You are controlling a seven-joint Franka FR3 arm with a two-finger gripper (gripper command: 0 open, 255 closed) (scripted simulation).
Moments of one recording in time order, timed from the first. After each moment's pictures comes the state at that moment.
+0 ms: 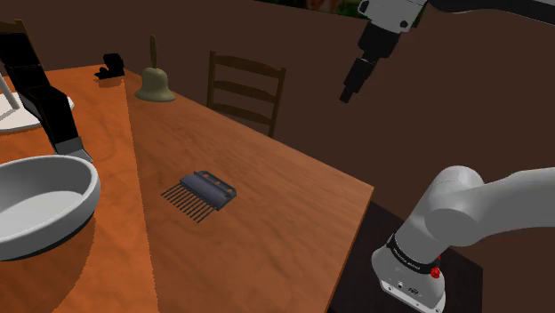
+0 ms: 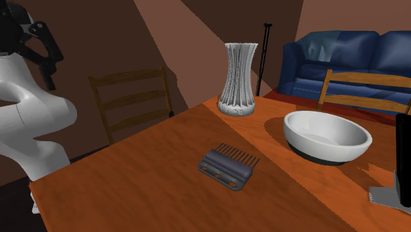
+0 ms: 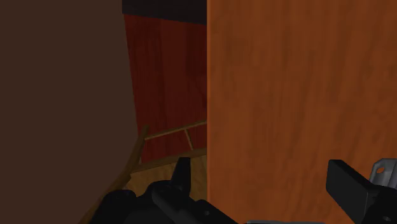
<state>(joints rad) 0.01 -0.81 0.07 -2.26 0.04 1.61 -0.08</state>
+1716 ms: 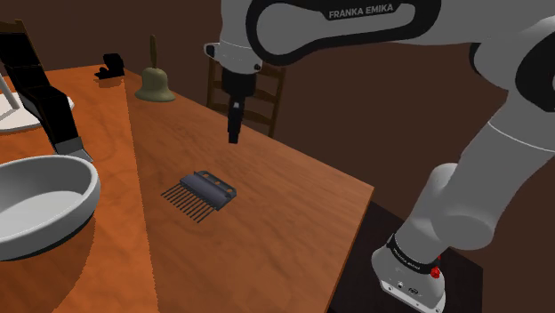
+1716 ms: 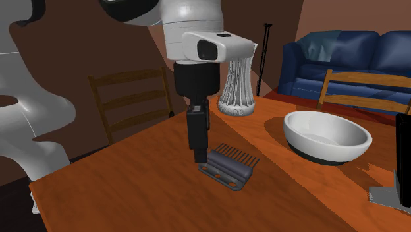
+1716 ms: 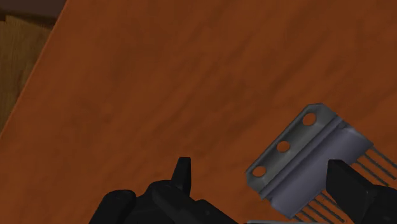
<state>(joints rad) 0.21 -0.03 0.28 -1.86 -0.01 1.89 -0.30</state>
